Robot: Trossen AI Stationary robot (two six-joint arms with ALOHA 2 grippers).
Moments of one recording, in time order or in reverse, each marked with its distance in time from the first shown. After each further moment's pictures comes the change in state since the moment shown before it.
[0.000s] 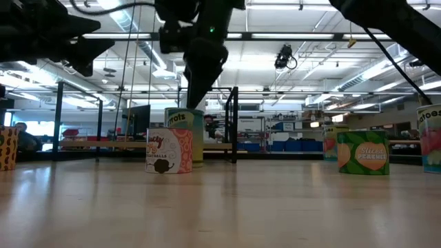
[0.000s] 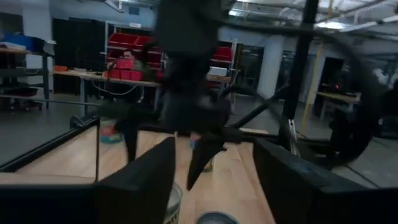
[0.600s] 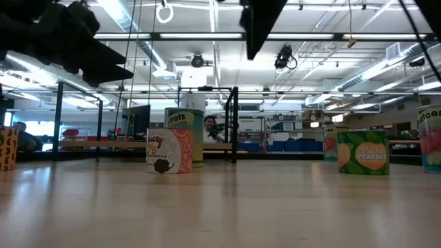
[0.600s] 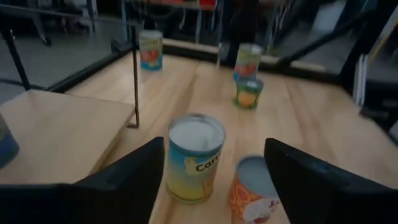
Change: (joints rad) left arm 0.000 0.478 0.171 -0.070 -0.143 -0.065; right arm 0.144 -0.325 -0.203 -0.269 0.169 0.369
